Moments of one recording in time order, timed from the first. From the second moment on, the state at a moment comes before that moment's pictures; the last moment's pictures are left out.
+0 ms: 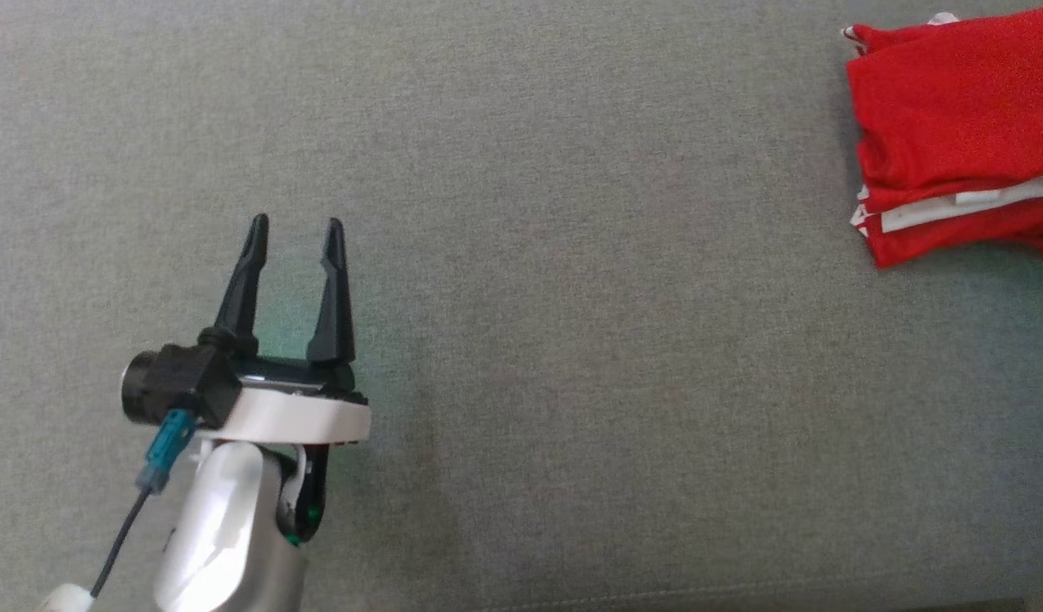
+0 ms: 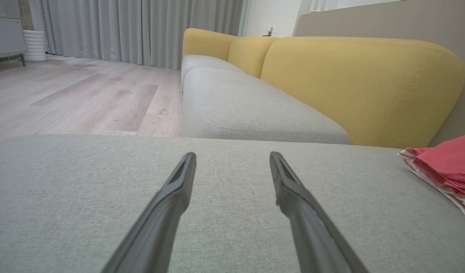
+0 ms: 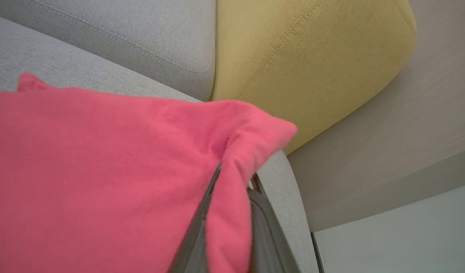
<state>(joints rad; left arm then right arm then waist) -0.31 0.04 -0.15 0.28 -0.21 -0.09 -0.26 -0.73 -0.51 -0.01 0.72 -0.18 0.13 0.06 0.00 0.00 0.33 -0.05</state>
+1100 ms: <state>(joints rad) -0.23 0.04 -0.12 0.26 -0.21 -0.08 -0.26 -0.53 -0.09 -0.04 0.38 -0.01 0.13 -0.13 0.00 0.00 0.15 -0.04</state>
